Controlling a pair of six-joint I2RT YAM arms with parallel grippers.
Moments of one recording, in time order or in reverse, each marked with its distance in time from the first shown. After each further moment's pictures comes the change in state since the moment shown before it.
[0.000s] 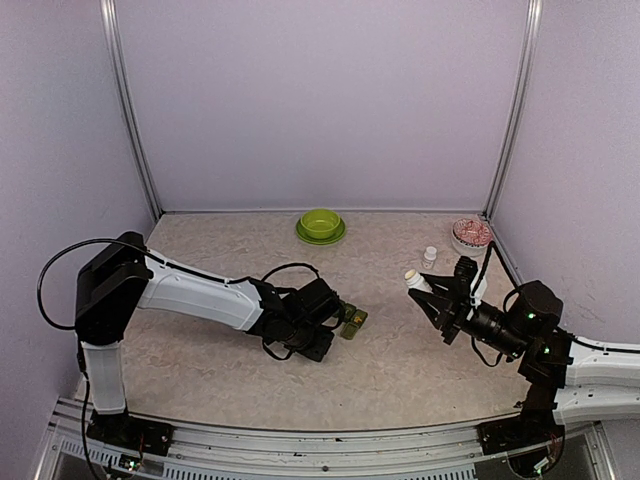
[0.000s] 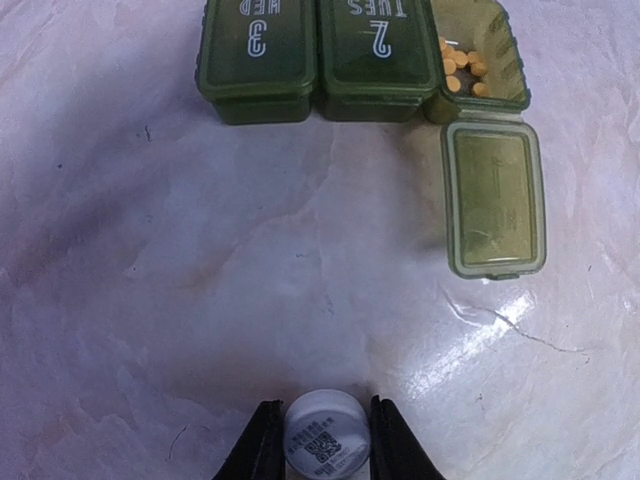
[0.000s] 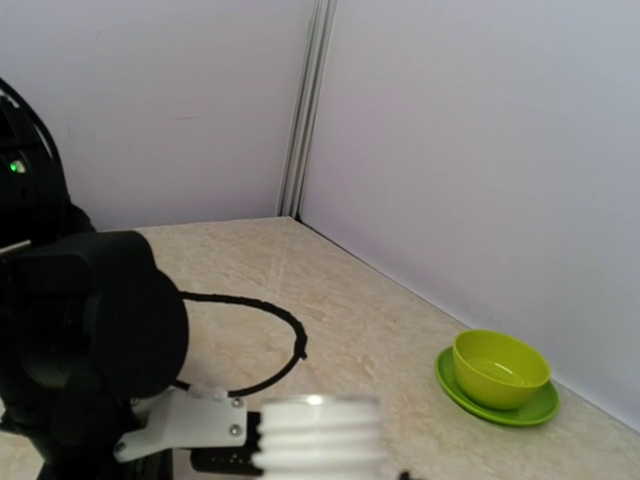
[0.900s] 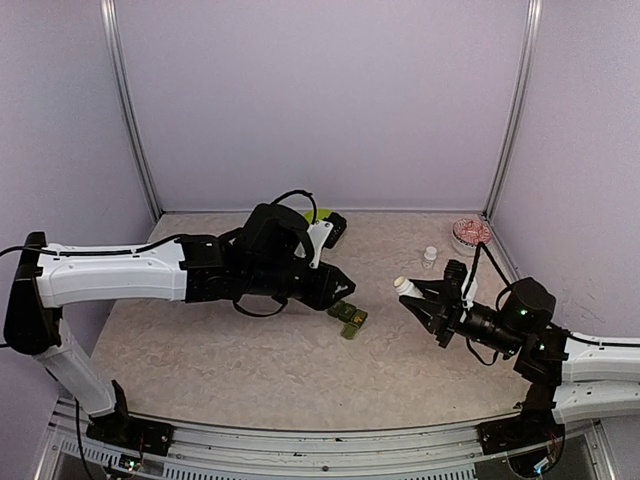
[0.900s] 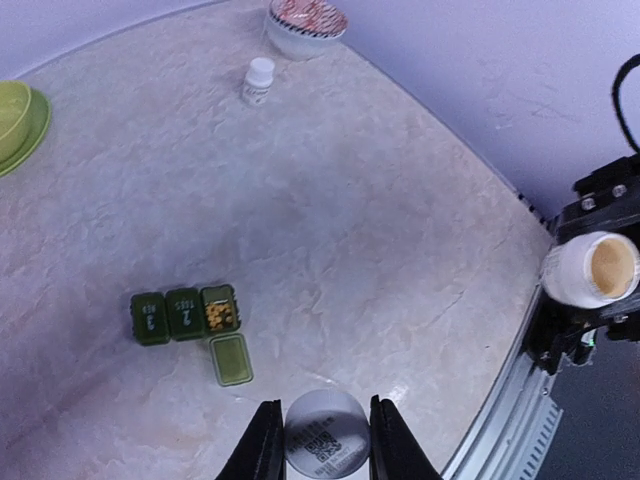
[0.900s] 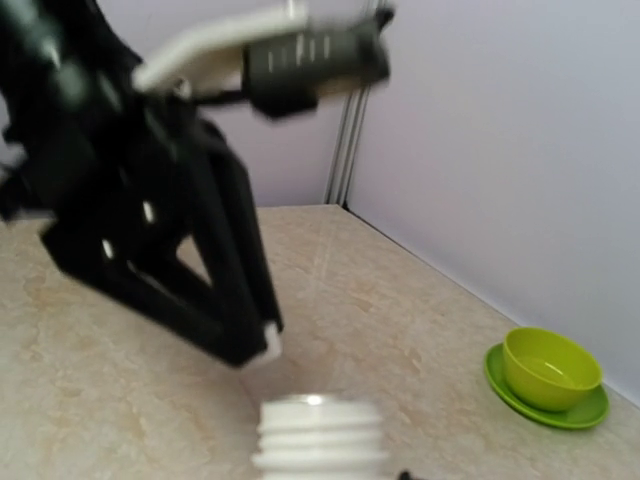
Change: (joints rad) left arm -0.006 -0.360 0.039 0.112 0.170 0.068; right arm 0.002 0.053 0.017 -0.002 -0.083 0.000
